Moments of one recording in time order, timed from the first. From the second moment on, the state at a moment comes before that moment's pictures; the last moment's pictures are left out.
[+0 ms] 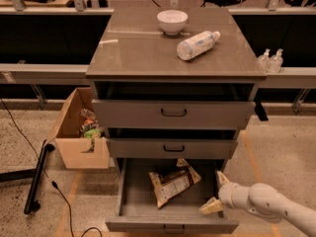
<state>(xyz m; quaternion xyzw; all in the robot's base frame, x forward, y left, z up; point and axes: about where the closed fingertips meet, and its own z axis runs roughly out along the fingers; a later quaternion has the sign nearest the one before) 0.536 -0.227 0.360 -0.45 0.81 0.12 0.37</state>
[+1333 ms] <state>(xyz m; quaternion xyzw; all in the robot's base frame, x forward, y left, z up) 0.589 -0.201 0.287 -0.49 0.77 0.13 0.40</state>
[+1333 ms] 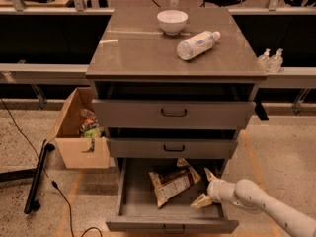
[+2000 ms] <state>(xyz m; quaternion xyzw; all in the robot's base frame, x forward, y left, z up) 0.624 -0.169 0.256 -0.54 0.73 0.13 0.40</state>
